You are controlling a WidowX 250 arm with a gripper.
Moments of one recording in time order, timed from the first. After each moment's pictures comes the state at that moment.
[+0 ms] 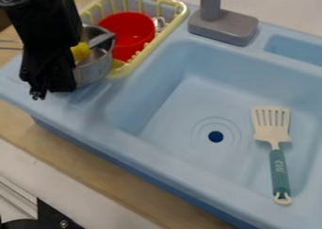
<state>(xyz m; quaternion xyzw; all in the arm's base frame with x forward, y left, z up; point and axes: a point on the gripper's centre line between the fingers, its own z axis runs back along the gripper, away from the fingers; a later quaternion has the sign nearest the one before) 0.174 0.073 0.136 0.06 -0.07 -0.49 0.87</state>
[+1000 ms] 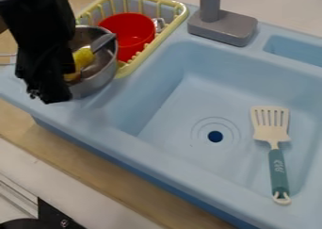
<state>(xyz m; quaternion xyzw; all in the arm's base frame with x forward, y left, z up) 0.163 0.073 0.144 0.03 -0.08 -0.45 0.89</state>
